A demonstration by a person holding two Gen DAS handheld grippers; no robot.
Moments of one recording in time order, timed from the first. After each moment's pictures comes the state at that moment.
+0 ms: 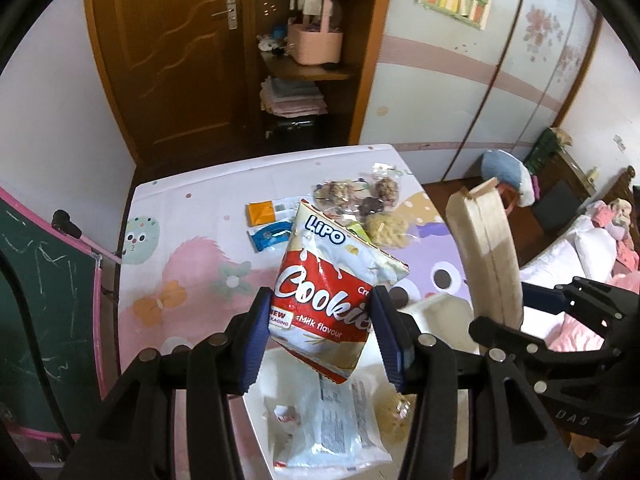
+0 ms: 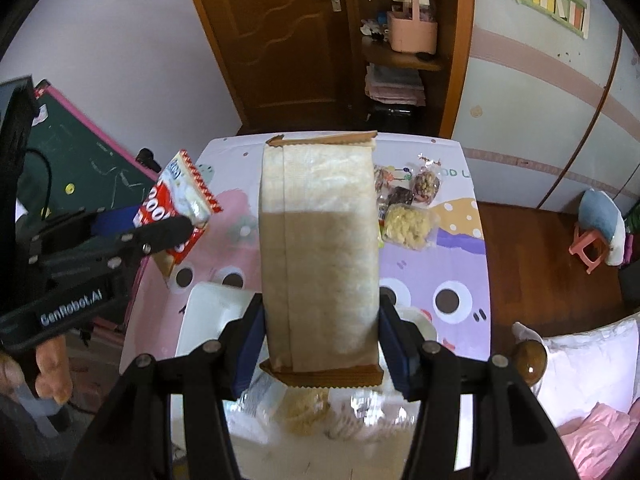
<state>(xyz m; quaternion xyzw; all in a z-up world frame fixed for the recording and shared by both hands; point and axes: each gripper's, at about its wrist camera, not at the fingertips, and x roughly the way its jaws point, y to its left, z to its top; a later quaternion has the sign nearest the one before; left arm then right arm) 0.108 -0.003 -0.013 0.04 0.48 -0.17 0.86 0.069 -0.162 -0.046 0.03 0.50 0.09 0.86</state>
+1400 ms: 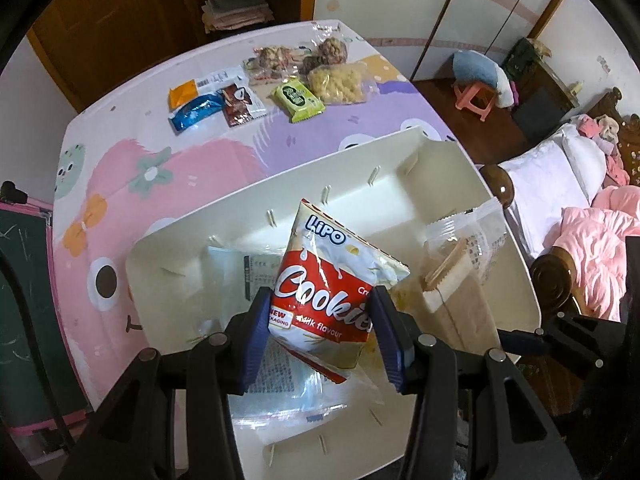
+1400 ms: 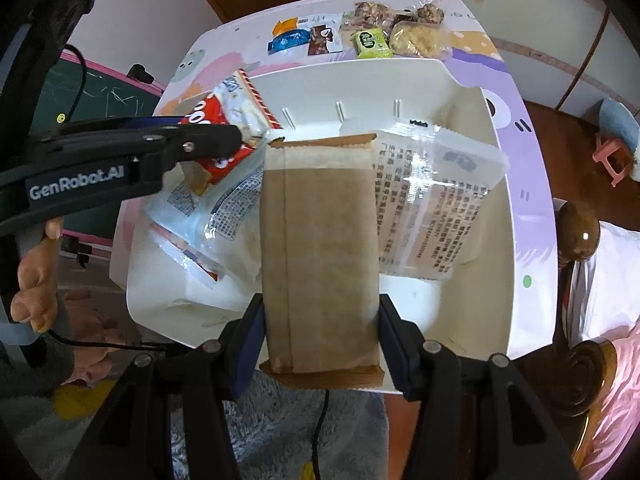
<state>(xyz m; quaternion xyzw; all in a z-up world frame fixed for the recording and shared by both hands) 0.057 -0.058 -0.147 0.10 0.59 -0.22 0.77 -0.035 -0.163 -0.181 0.08 0.62 0.11 0.77</state>
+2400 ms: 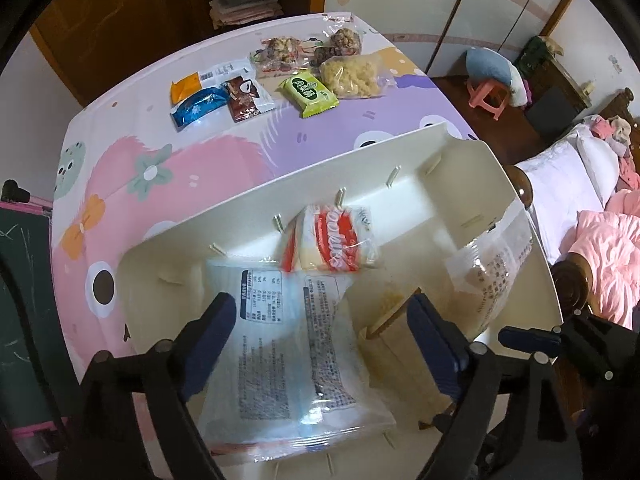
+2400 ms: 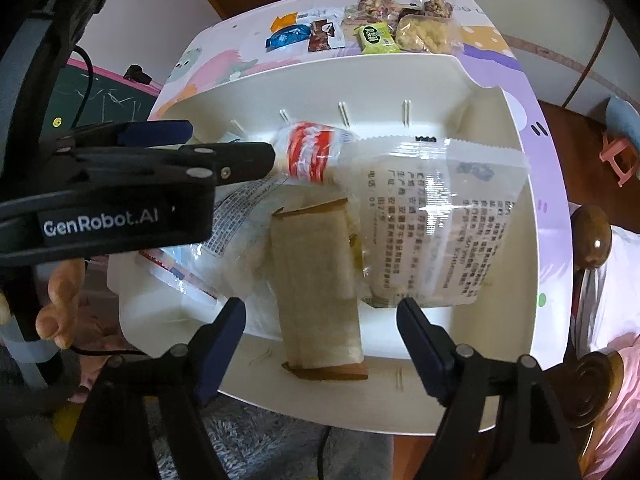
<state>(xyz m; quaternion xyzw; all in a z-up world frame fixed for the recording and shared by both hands) 0.072 -0.063 -0.169 0.11 0.59 -0.20 0.77 -0.016 -0.159 -0.195 0.09 0.62 0.11 0.77</state>
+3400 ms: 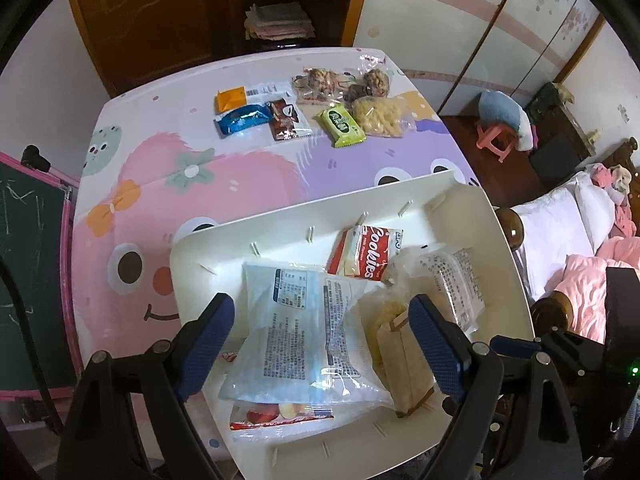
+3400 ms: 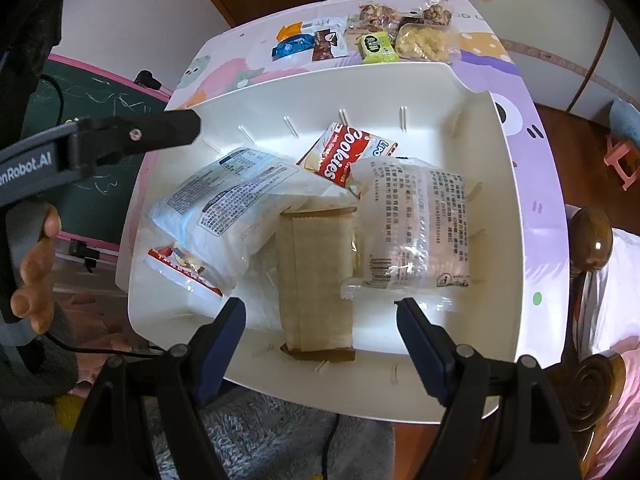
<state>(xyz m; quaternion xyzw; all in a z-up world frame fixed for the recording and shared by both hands) 0.065 -0.023 -0.126 0.05 0.57 -0.18 0.80 -0.025 -0.169 -0.186 0.10 0.61 0.13 0.78</state>
